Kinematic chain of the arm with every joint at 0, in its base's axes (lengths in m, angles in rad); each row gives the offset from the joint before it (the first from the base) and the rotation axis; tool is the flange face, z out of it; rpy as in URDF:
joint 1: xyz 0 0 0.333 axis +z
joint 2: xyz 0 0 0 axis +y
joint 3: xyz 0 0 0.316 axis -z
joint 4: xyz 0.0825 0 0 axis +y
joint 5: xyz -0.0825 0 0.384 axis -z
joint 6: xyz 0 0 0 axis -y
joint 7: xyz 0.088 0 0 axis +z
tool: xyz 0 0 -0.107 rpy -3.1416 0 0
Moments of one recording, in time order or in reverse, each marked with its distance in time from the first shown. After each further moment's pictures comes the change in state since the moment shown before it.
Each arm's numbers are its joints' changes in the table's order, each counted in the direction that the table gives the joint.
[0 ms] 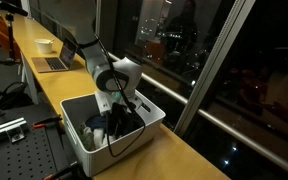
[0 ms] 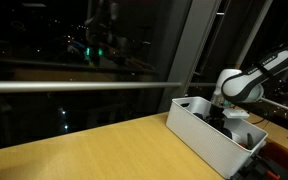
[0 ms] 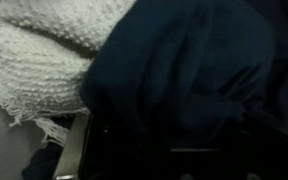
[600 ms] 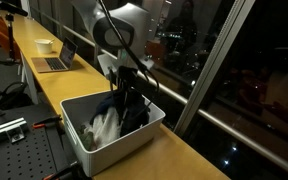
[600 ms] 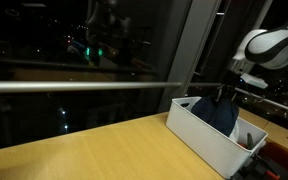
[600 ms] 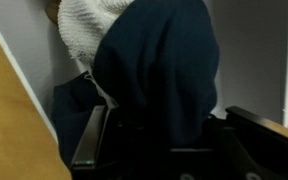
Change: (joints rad) arm -0.023 -0.361 -0.012 0.062 -0.044 -0.118 0.032
